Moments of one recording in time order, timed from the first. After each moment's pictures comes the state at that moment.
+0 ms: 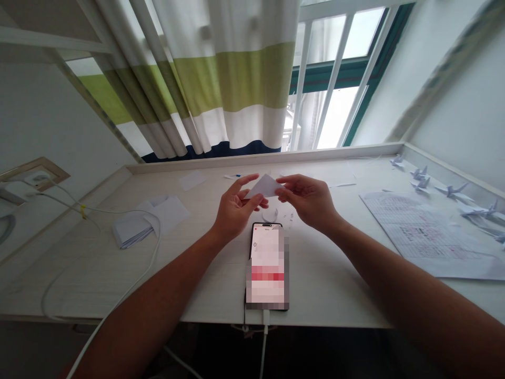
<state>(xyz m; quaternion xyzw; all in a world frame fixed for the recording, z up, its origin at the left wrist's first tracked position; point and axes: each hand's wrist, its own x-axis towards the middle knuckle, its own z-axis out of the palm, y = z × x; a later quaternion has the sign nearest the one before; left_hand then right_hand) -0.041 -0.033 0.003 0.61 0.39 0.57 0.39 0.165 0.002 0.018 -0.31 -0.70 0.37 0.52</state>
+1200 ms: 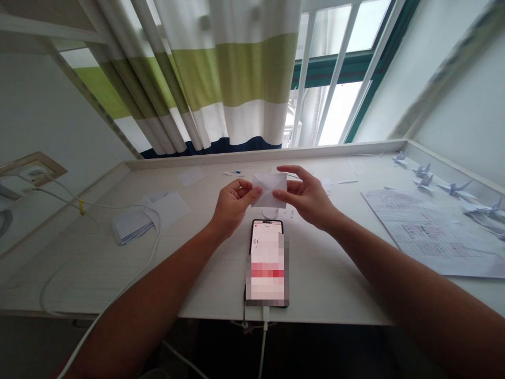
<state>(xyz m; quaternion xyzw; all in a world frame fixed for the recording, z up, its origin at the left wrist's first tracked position) -0.037 -0.023 0.003 0.49 0.41 0.61 0.47 0.163 0.000 0.023 -0.28 -0.61 0.59 0.45</state>
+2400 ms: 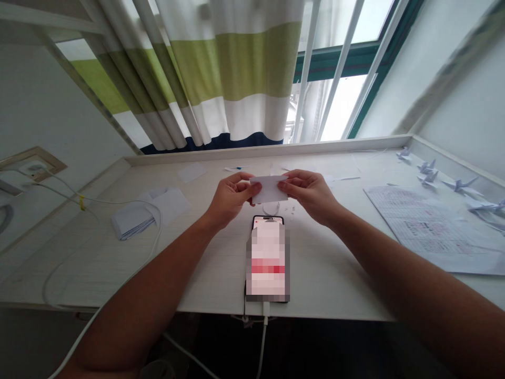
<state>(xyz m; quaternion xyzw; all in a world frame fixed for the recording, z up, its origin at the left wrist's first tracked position) -0.054 -0.017 0.006 0.55 0.39 0.56 0.49 0.164 0.011 0.012 -0.29 -0.60 0.58 0.47</state>
